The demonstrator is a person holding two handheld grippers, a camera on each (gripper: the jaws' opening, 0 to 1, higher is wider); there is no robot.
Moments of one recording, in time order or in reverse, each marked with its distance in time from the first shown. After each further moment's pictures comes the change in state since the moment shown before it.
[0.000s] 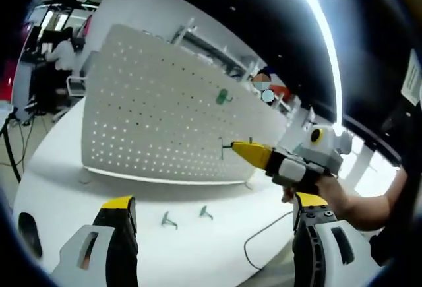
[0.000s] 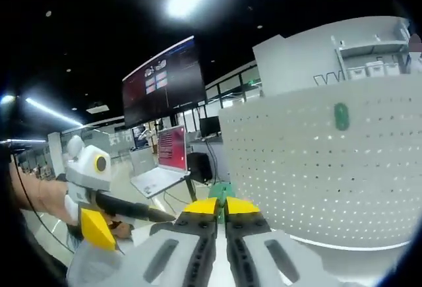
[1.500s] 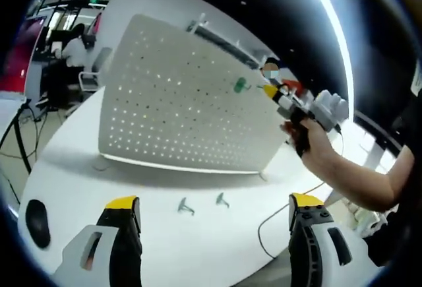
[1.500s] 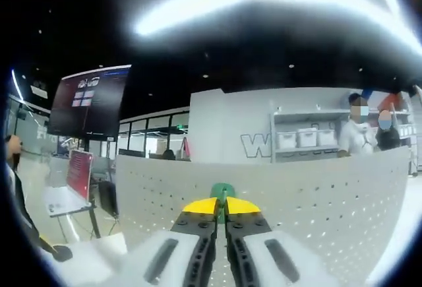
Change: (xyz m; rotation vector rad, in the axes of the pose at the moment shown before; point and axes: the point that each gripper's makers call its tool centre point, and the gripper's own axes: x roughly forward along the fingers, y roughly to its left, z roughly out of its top) left arm -0.010 0.024 -0.024 -0.008 0.037 0.079; right arm -0.010 -0.148 0.092 -0.222 -0.284 -0.510
